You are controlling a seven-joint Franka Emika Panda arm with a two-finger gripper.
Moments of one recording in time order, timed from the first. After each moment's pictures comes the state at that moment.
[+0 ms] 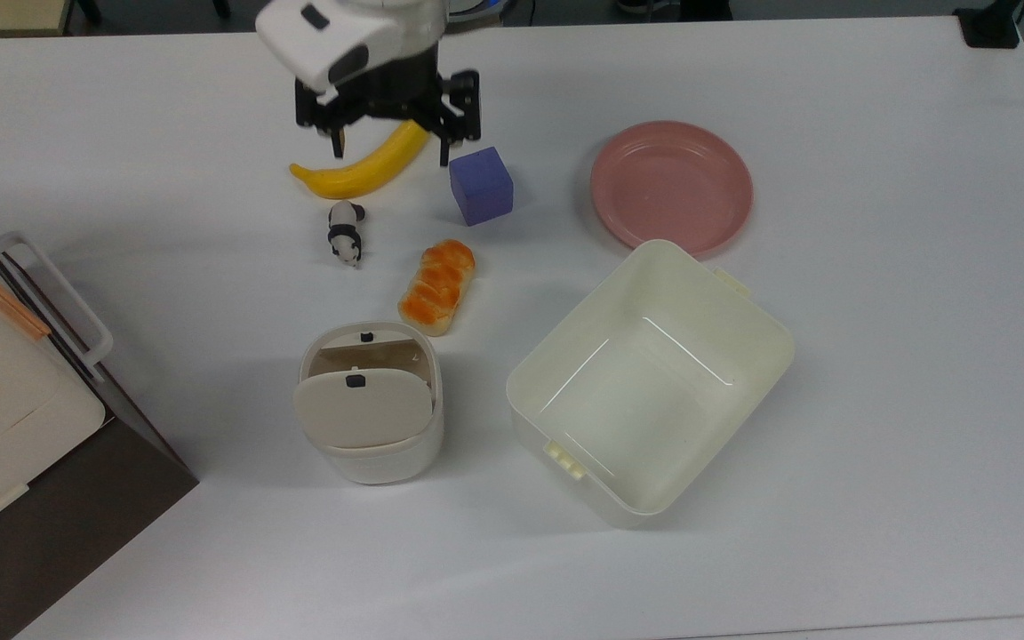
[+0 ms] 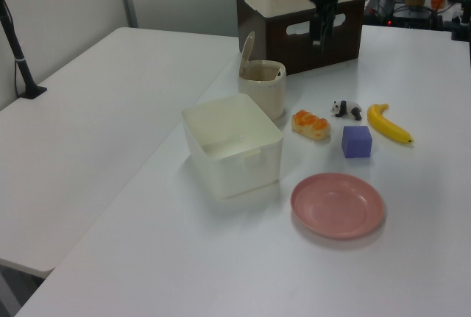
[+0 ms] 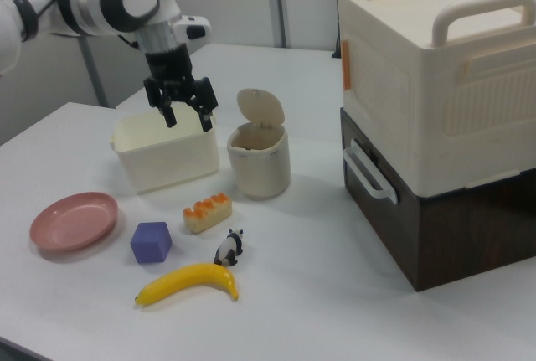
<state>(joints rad) -0.02 0.20 0.05 -1.51 -0.12 1.71 0.06</state>
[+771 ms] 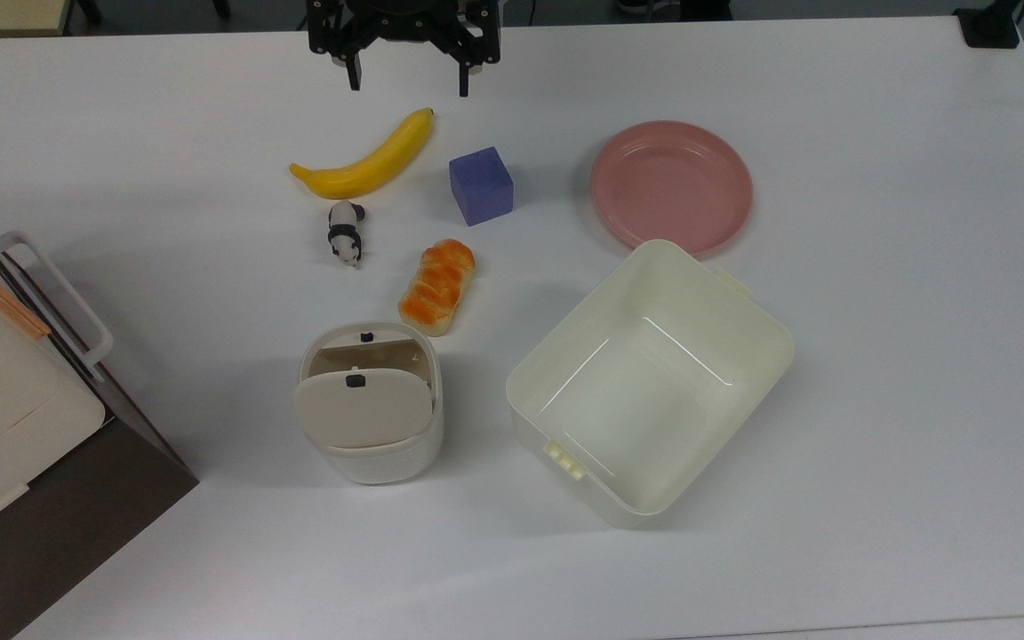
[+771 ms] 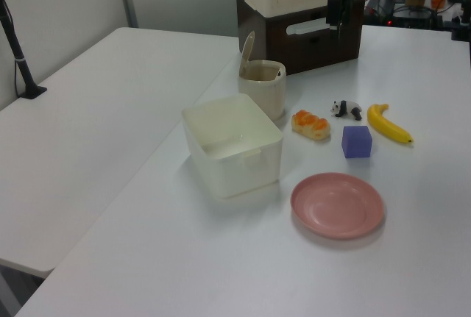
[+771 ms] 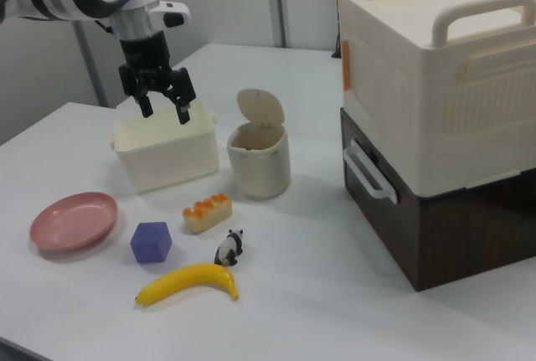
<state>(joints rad) -0.02 0.08 0.05 -1.58 -0.05 1.67 0.06</state>
